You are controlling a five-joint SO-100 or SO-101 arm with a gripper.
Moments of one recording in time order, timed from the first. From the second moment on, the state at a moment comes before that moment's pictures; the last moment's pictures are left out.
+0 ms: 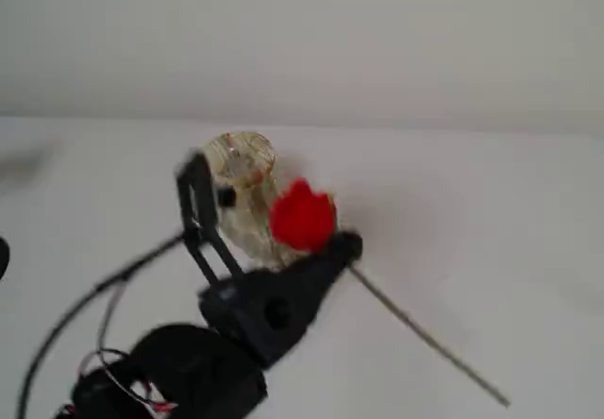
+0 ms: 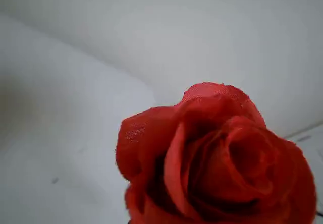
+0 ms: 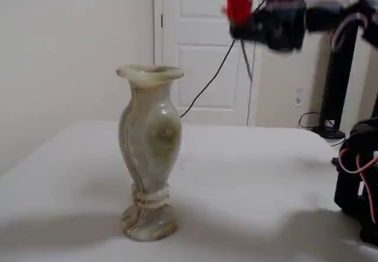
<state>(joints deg) 23.8 162.2 135.2 33.8 -133.2</state>
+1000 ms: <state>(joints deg) 15.6 166.5 173.1 7.4 -129.6</state>
